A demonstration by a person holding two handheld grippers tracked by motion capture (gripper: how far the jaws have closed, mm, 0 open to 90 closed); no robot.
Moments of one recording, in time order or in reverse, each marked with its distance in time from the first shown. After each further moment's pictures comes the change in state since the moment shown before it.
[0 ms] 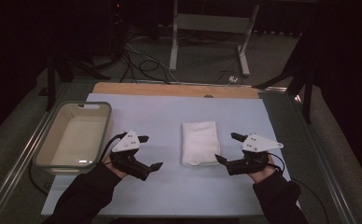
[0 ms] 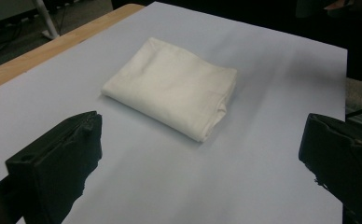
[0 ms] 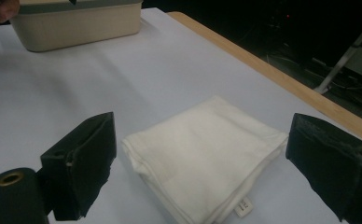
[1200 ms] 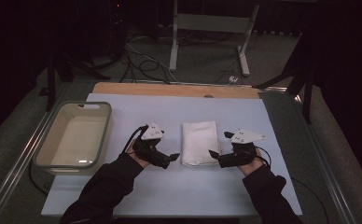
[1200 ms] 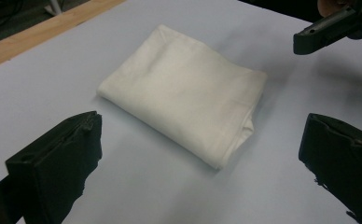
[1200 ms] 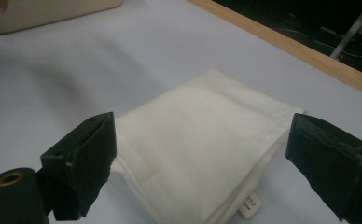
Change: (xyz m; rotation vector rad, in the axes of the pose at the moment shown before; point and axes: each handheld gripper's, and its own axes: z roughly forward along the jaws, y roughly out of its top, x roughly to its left) left arm 0.010 0.015 0.066 0.077 0.033 -0.049; right arm -0.019 -0.023 0.047 0.078 0.002 0.067
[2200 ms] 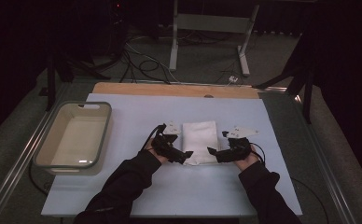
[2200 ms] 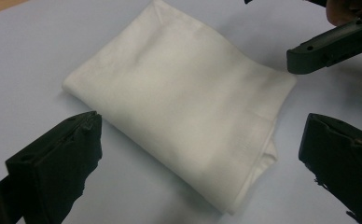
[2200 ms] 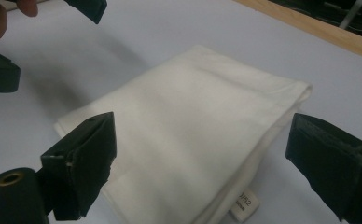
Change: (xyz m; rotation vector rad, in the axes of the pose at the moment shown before) left arm 0.002 0.004 0.064 0.070 -0.015 -0.071; right arm -0.019 -0.016 0.030 0.047 0.000 0.063
